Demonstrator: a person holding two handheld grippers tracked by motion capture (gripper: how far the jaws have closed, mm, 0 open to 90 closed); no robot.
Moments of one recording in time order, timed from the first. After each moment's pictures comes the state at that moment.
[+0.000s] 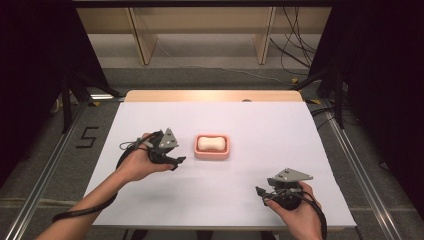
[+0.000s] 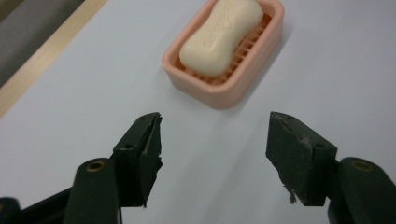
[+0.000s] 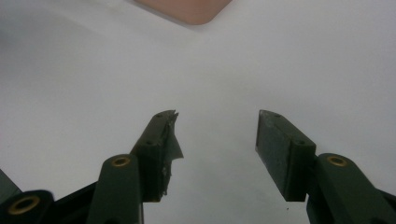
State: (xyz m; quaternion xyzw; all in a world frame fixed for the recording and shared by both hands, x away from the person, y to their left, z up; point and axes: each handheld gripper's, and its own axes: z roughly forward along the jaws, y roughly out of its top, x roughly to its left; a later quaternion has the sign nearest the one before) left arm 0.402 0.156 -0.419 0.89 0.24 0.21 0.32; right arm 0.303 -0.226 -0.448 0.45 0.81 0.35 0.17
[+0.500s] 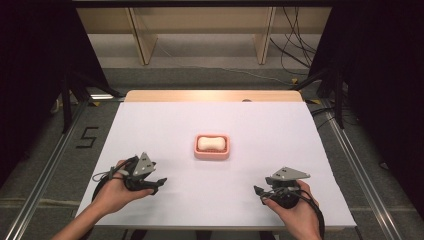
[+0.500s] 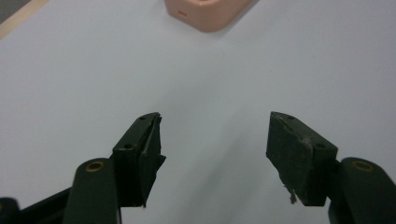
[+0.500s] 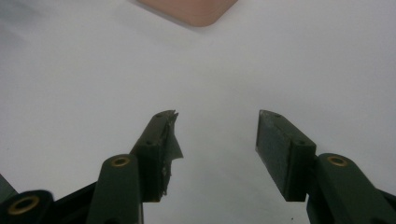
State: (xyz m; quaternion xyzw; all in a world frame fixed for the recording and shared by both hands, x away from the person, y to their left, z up) left arm 0.341 0.208 -0.451 0.88 0.28 0.22 0.32; right arm 0.308 -0.222 -0.449 0.44 0.81 0.35 0.17
